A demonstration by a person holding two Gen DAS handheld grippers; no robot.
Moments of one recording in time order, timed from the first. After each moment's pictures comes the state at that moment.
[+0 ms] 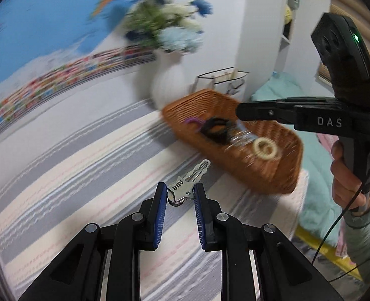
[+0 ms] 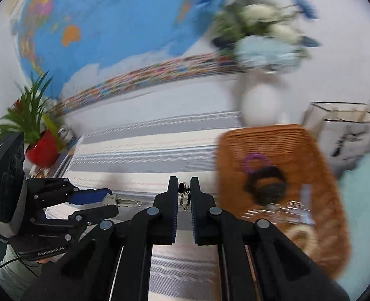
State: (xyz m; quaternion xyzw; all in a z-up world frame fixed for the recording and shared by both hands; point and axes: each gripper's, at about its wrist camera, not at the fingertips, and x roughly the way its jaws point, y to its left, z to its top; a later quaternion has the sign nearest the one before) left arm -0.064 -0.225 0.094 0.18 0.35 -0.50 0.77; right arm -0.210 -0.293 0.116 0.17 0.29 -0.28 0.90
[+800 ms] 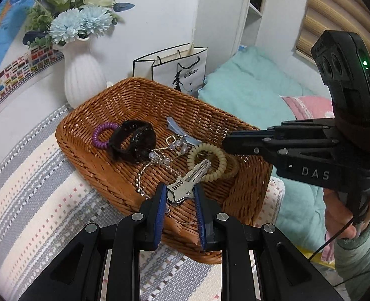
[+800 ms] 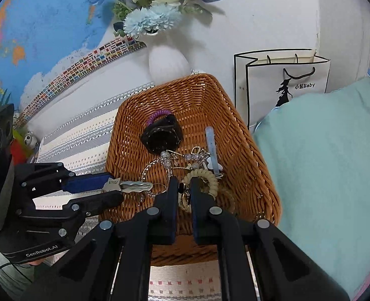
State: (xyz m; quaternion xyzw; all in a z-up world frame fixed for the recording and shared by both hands) left arm -0.123 -0.361 0.061 0.22 0.38 -0.55 0.71; right arm -0.322 -0.349 0.065 0.24 0.32 -0.35 0.85
